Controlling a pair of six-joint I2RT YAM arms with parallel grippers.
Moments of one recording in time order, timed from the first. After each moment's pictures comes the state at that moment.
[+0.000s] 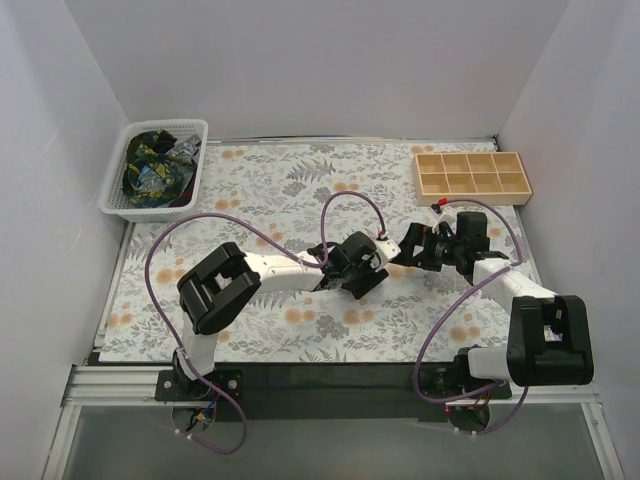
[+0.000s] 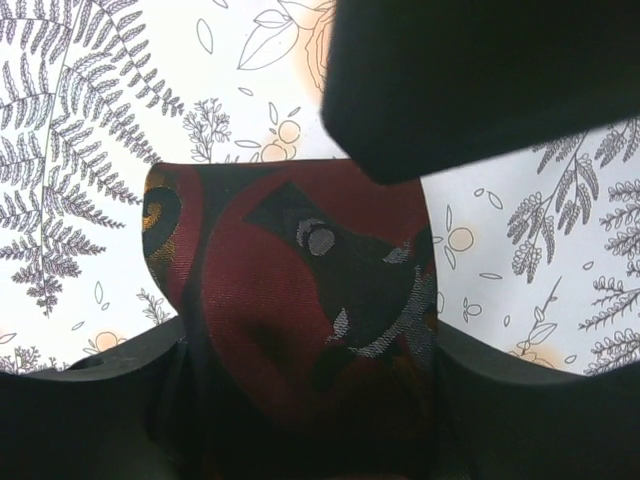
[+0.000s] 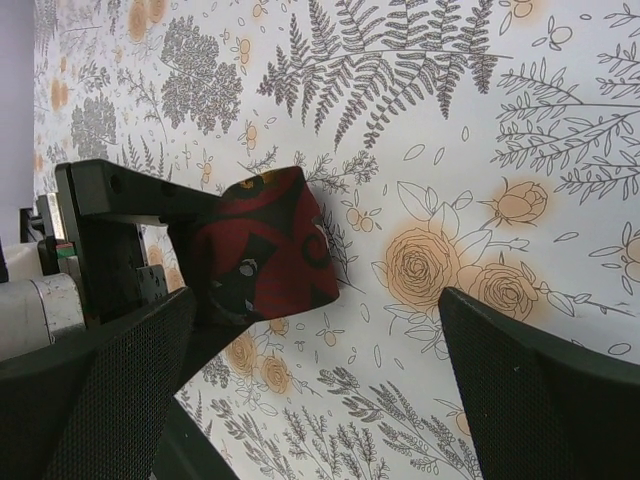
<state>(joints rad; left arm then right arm) -1.01 1.94 1.19 -0.08 -0.03 0.06 0.07 1.32 0.59 -0.06 -0.73 0.32</state>
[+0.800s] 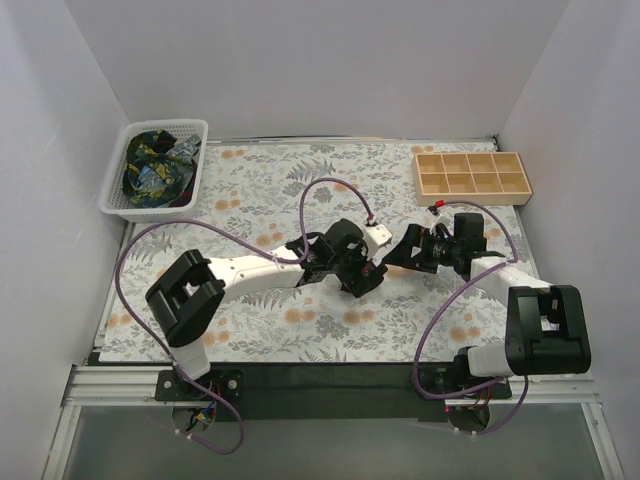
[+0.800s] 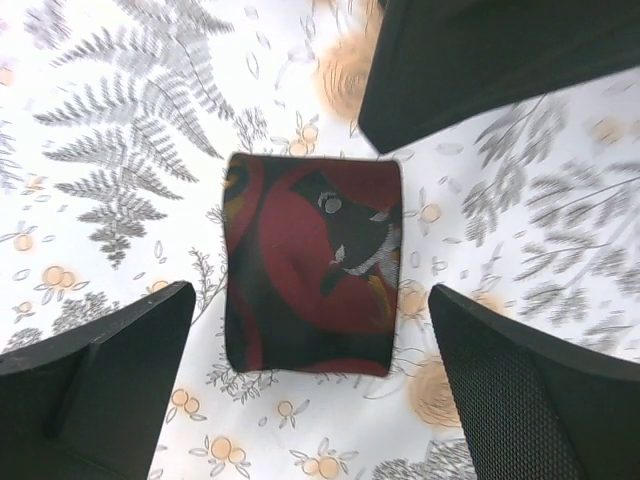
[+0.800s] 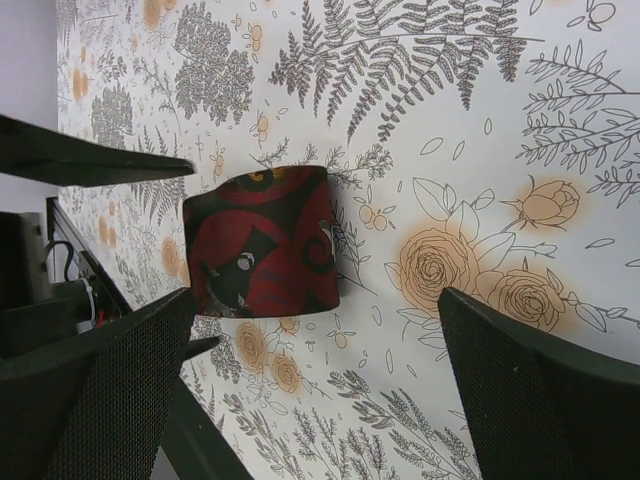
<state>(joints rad) -0.97 1.80 1.15 -0.13 0.04 0.07 0.07 1.37 0.58 0.00 -0.78 0.35</state>
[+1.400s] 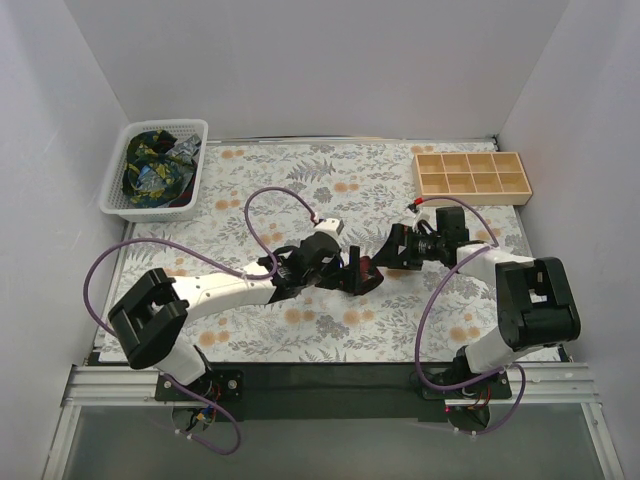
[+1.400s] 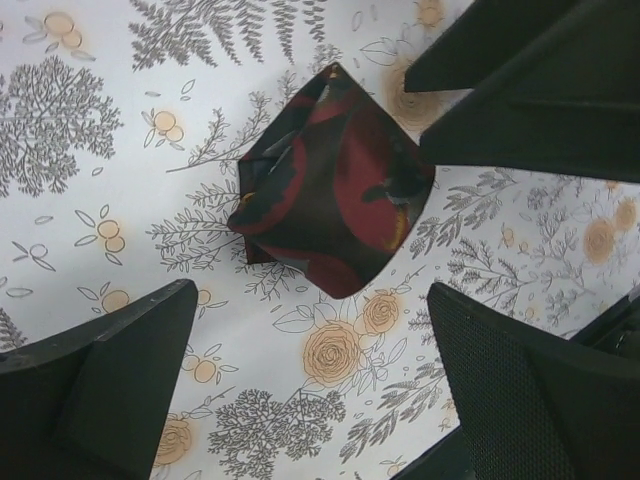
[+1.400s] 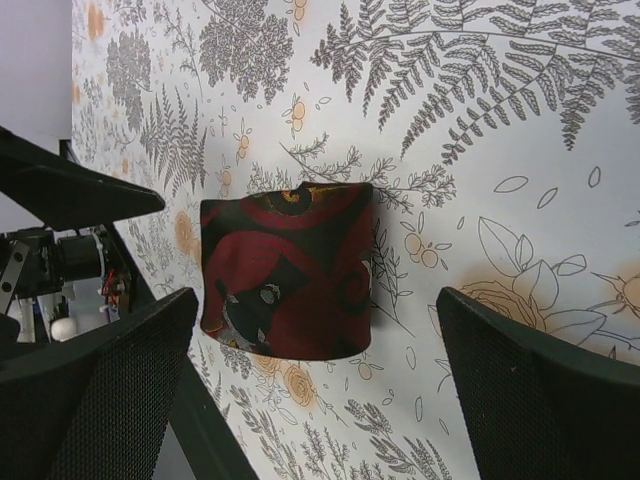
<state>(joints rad) -0.97 1.52 0.91 -0.08 -0.14 -0.62 0.15 1.52 0.66 0.02 -0.85 0.33</state>
